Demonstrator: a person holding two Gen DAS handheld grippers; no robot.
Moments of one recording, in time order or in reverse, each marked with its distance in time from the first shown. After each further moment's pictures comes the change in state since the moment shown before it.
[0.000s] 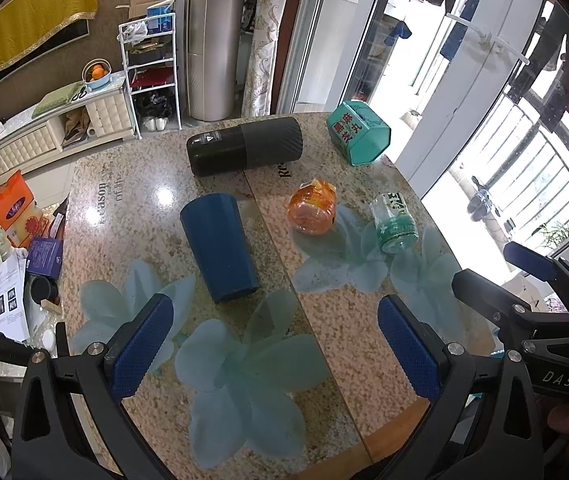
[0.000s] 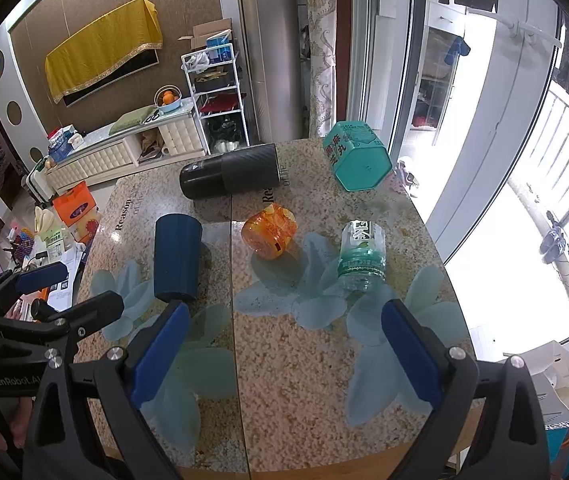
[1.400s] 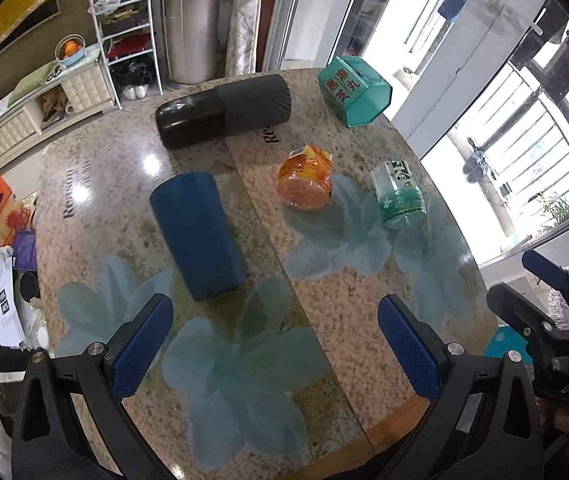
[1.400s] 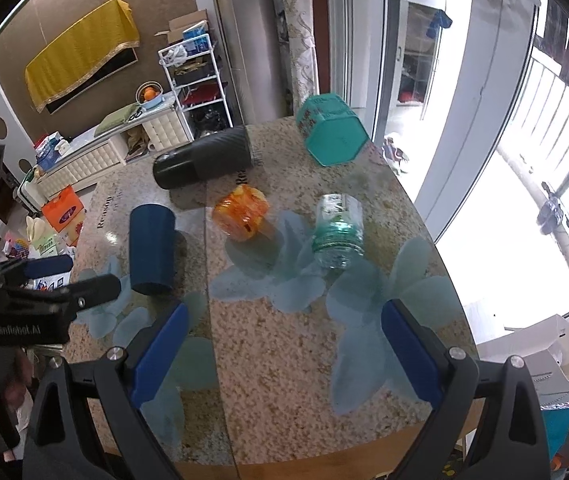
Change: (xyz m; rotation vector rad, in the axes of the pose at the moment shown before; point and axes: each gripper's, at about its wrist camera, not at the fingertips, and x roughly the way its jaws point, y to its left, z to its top) left arm 0.057 -0.006 0.029 0.050 0.188 -0.030; right arm 0.009 -0.035 -0.007 0.075 0.067 -0.003
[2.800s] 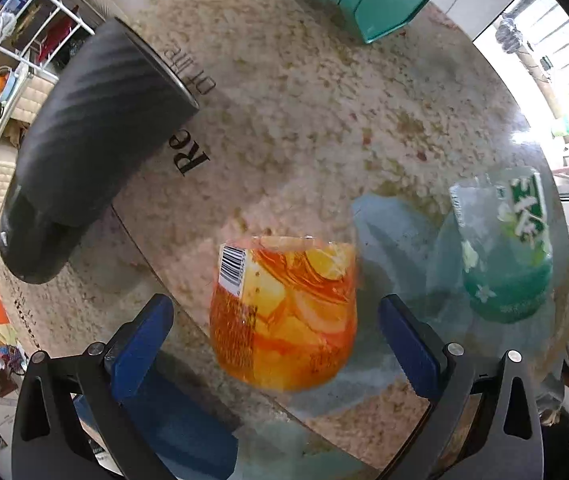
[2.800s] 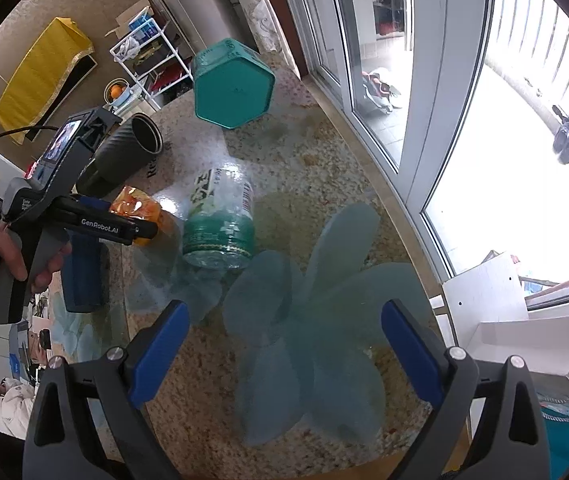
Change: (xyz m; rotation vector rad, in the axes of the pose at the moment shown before) left arm 0.219 -0.059 0.134 0.273 0.448 0.186; right arm 0.060 -0.130 0.023 0.162 0.183 0.108
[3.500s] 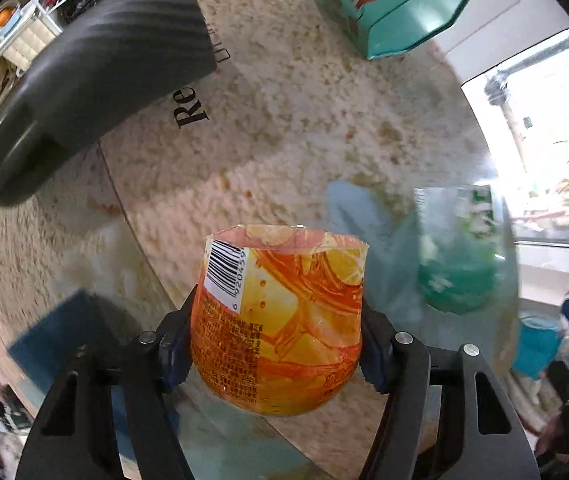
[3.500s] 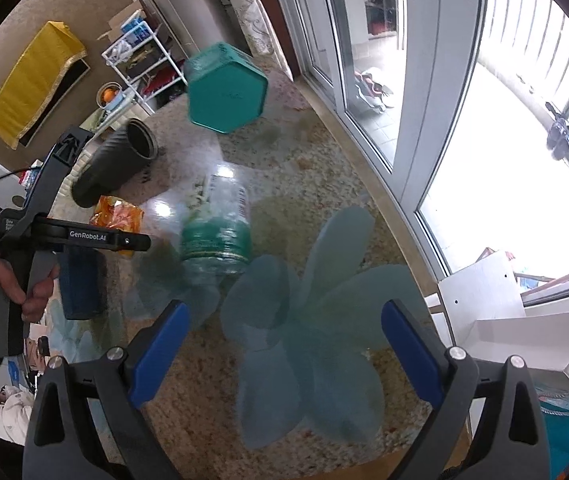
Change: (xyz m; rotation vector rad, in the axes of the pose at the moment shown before) left arm 0.008 0.034 -0.059 -0.188 -0.051 -0.235; right arm -0.008 0.006 0.005 0.014 -0.023 -0.021
